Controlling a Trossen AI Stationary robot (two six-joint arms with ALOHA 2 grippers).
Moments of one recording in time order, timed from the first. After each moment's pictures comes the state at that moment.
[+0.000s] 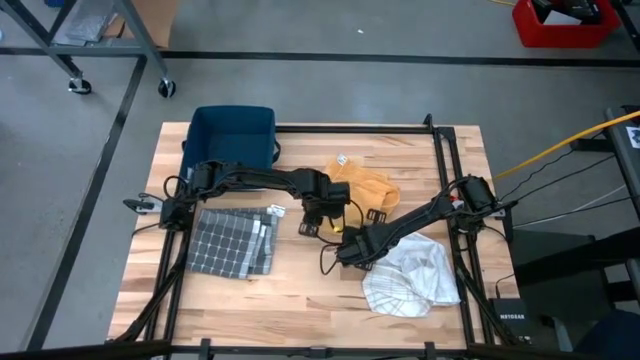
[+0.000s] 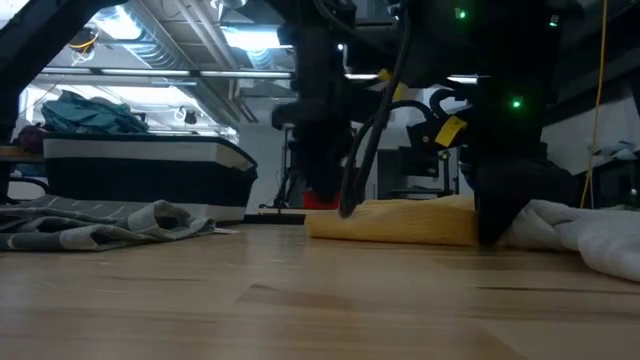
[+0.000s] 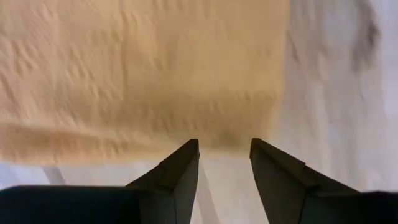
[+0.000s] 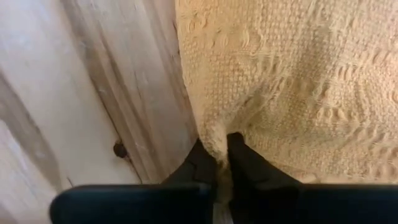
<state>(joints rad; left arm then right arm) 0.05 2.16 1.80 -1.04 -0.04 0.32 0.32 1.94 1.19 -0.92 0.32 0.61</state>
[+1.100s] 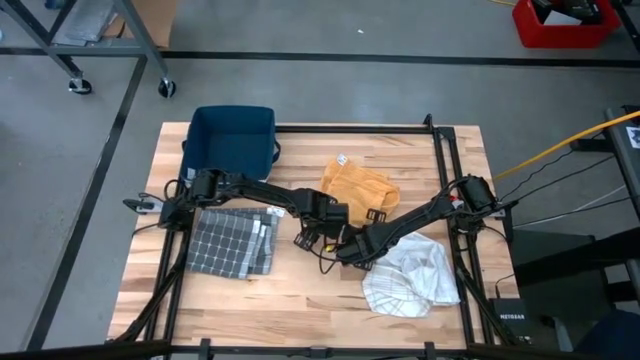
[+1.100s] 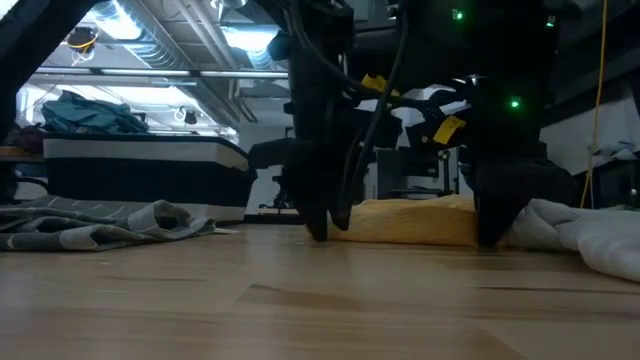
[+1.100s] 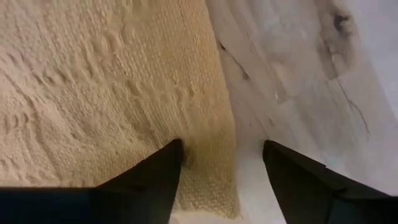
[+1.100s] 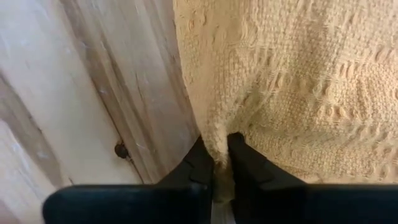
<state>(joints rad) -0.04 2.18 1.69 -0.87 -0.12 0.50 0.32 1.94 1.19 -0.92 0.30 0.61</state>
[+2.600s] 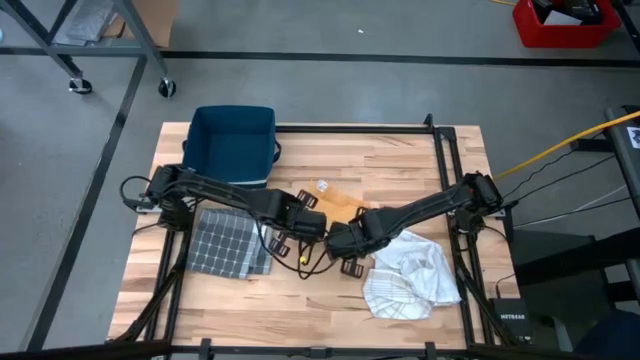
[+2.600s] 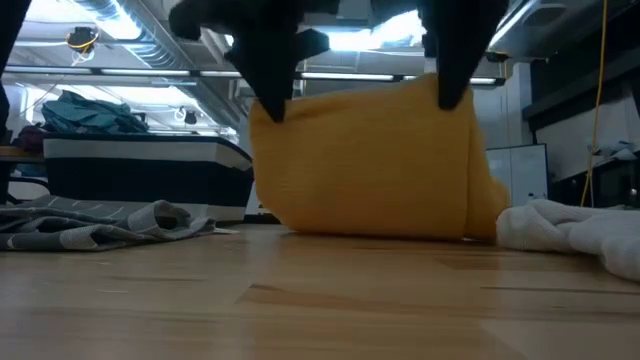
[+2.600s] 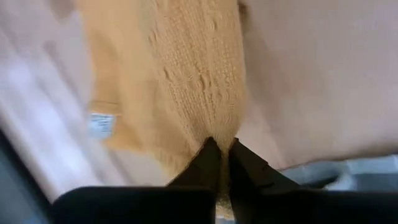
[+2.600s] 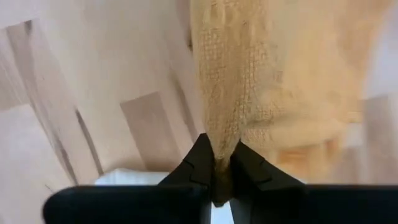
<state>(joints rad) -0.18 1.85 1.63 -1.11 -0.28 0.38 0.32 1.89 1.65 -1.22 0.11 0.60</state>
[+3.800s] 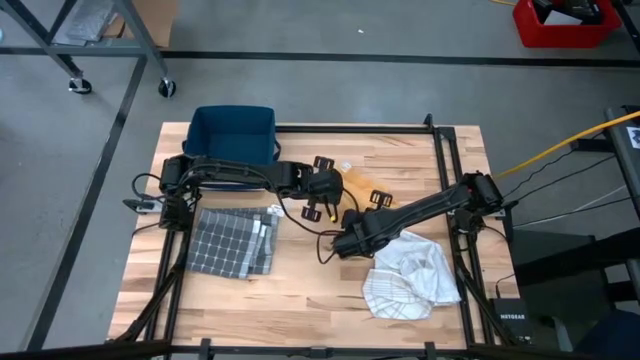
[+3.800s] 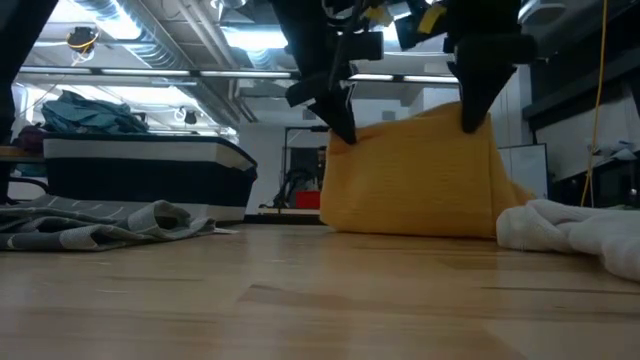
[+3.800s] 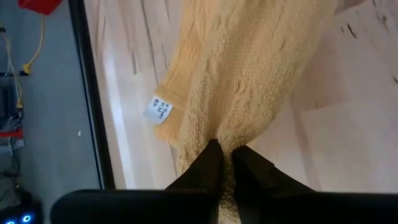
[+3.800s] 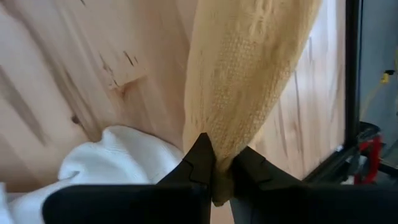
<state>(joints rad) 0.05 1.91 1.63 -0.72 -0.38 0.48 0.32 1.88 1.56 -1.45 0.44 0.66</state>
